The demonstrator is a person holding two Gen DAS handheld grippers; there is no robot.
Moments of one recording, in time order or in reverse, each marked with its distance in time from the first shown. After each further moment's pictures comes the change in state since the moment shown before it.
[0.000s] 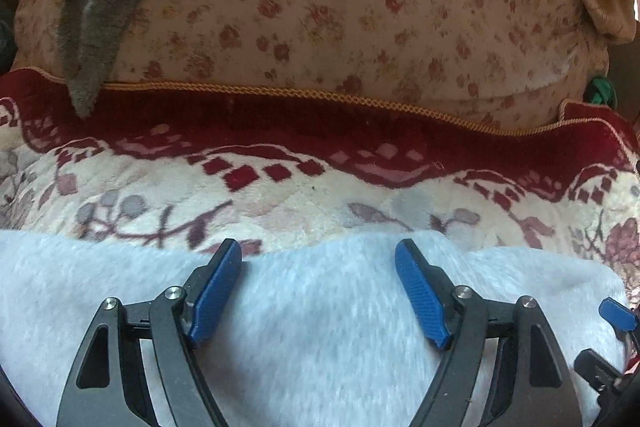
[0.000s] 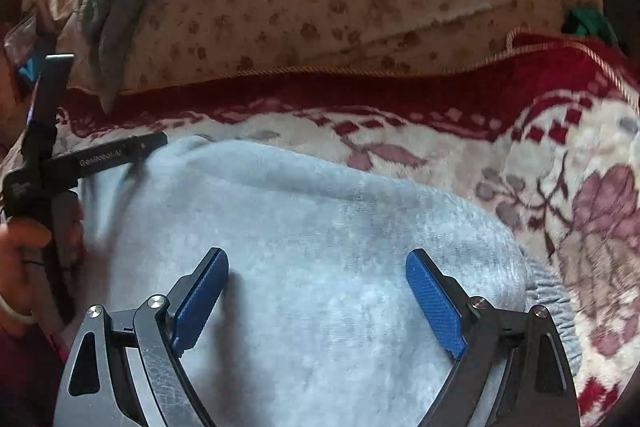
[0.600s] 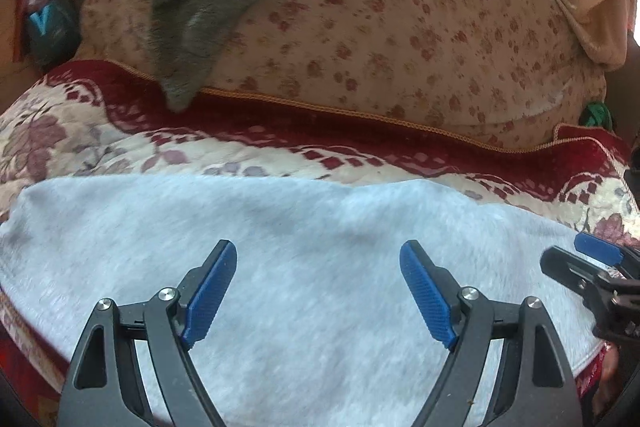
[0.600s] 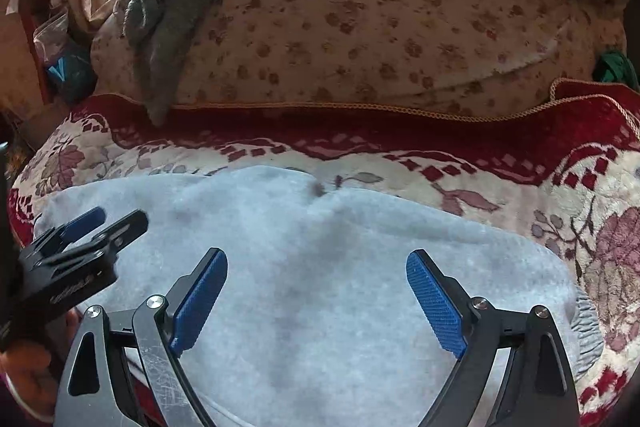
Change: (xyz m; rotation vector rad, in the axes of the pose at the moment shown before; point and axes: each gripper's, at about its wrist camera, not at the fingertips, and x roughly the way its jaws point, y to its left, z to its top) left arm -0.112 0.058 -0.056 -0.067 -0.112 0.081; right arm -0.017 0.098 0.028 -0.045 -0.047 0.042
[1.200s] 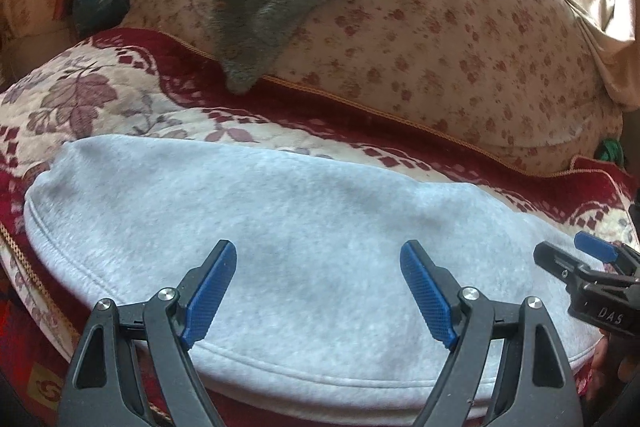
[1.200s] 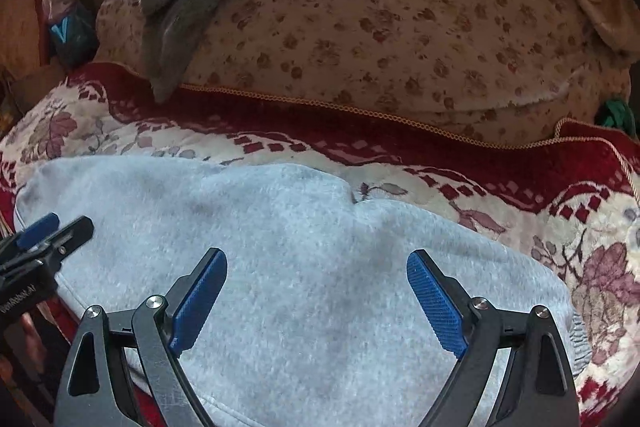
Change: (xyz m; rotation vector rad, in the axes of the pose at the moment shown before) left arm -0.032 0.067 -0.020 -0.133 -0.020 0.048; right arm 0.011 0.053 0.002 -0.127 0.008 -0.085
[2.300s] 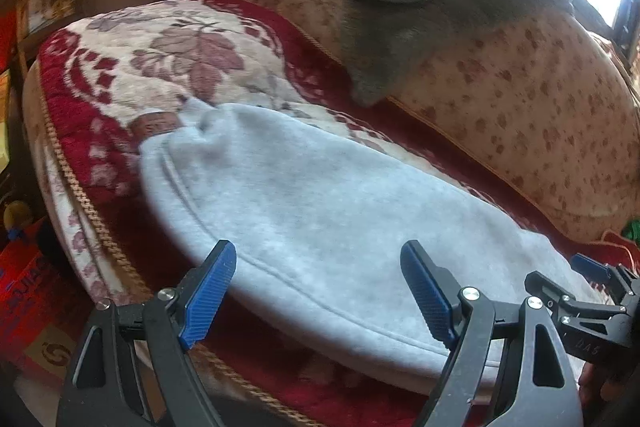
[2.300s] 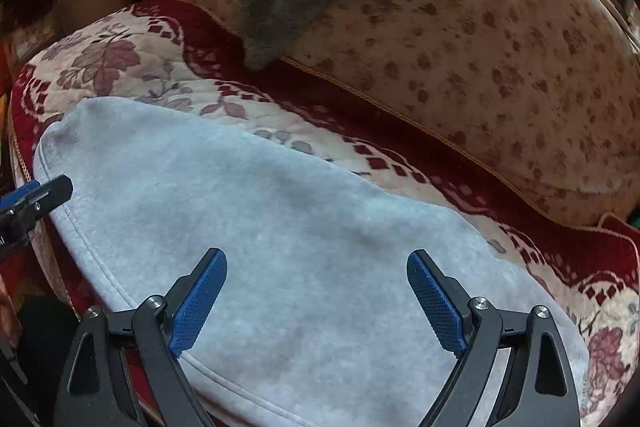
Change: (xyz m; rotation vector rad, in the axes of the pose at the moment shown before) left arm -0.032 0.144 -0.011 -0.249 -0.040 0.115; right arm 0.022 0.147 0.016 -0.277 0.020 0.047
